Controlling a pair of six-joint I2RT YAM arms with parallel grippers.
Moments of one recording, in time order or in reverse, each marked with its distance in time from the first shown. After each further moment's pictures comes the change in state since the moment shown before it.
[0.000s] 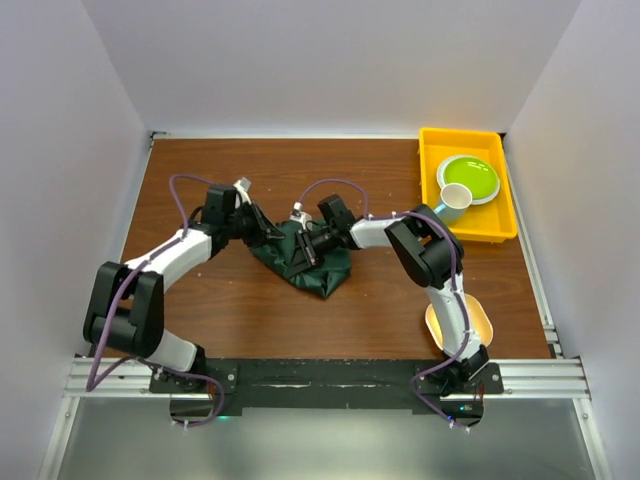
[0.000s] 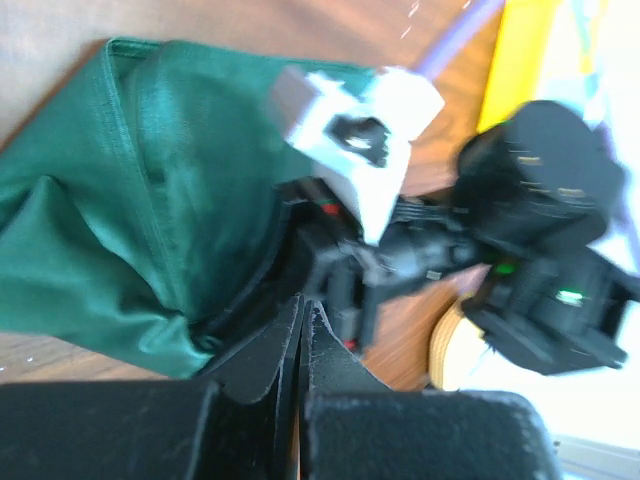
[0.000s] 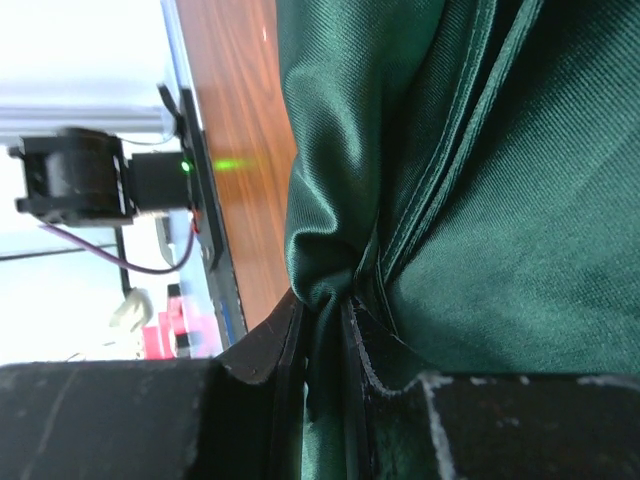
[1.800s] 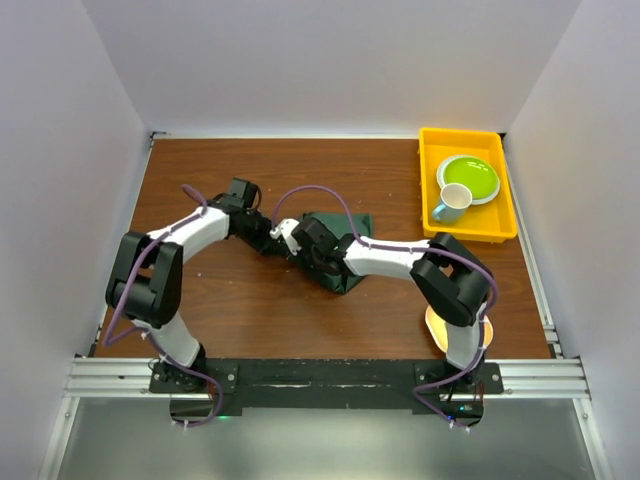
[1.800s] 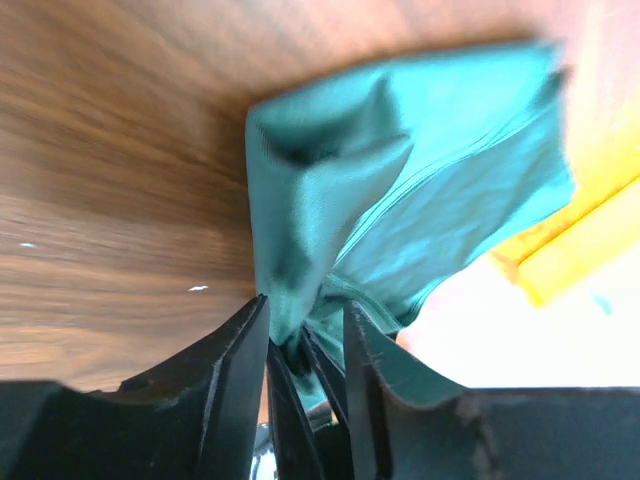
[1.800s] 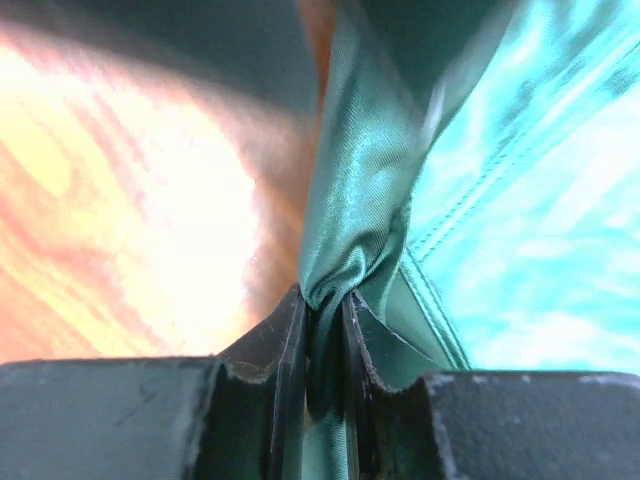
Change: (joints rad) left arm -0.071 0.250 0.195 -0.368 -0.152 -0.446; right arm 0.282 -0.349 -0.138 -0.288 1.093 -0.556
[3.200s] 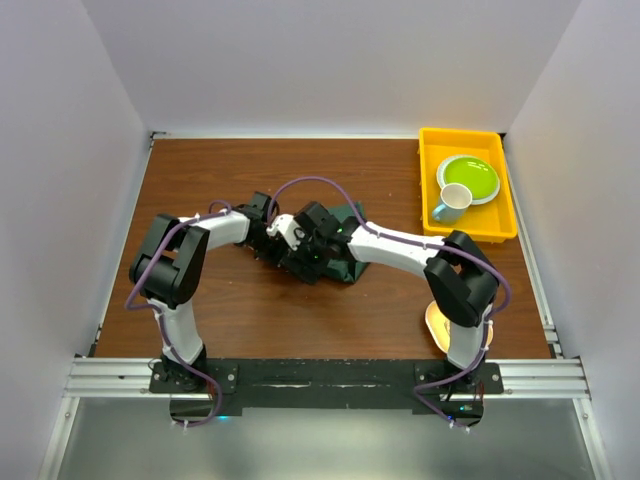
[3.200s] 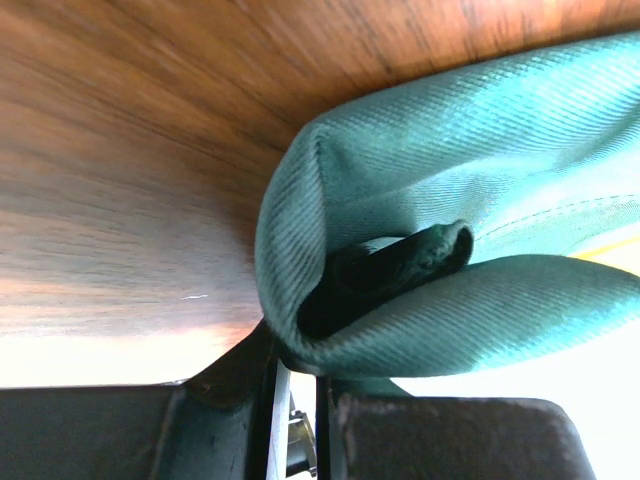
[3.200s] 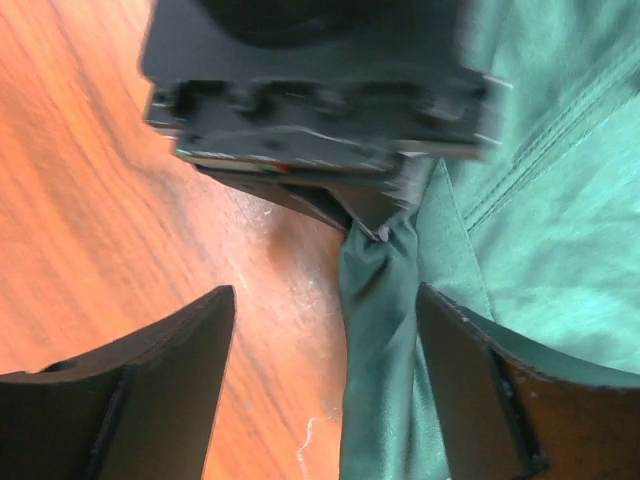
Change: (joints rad) left arm -0.069 0.154 0.003 -0.004 0.141 -0.225; right arm -0.068 -0.044 0.114 -0.224 -0.230 -0.143
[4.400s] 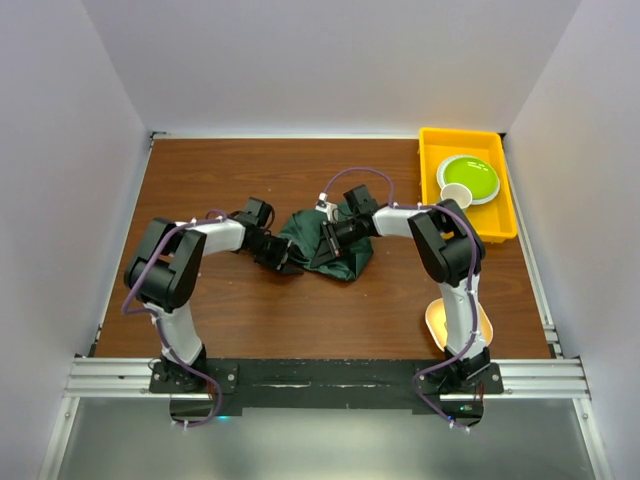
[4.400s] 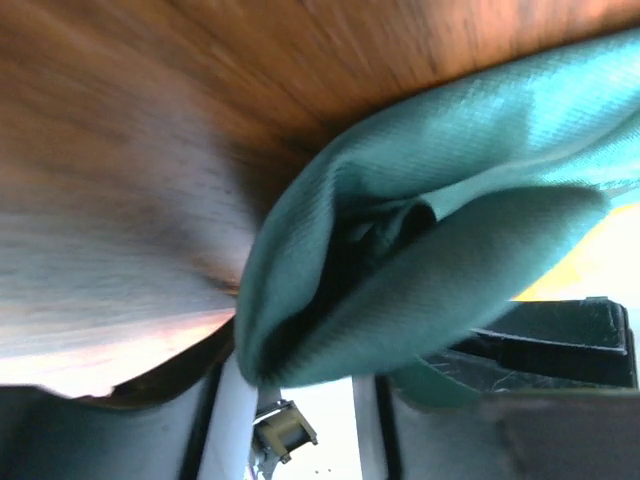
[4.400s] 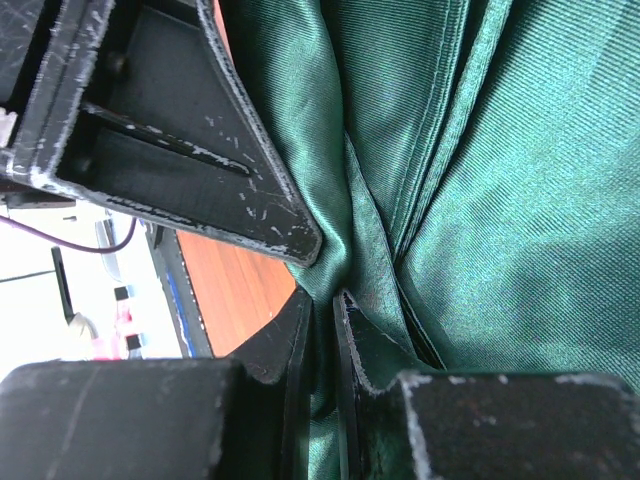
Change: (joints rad) left arm 0.014 -0.040 -0.100 0.134 0.039 -0.040; right arm -0.350 0.293 -0.024 0.251 -0.798 0.420
